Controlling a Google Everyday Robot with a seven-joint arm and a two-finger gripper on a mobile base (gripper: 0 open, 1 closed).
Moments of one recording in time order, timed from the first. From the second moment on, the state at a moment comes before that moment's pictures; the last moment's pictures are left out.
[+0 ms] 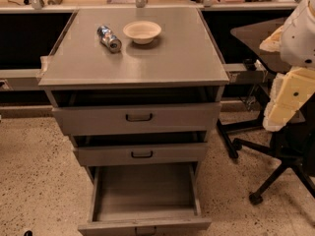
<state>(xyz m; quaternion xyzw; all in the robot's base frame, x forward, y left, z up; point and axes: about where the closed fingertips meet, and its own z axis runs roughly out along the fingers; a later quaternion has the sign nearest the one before) 0.438 -0.217 0.976 -0.60 0.78 -0.03 0.16</state>
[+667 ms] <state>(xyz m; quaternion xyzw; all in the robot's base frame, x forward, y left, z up) 0.446 -0.207 0.944 -0.62 0.77 -0.04 0.15</state>
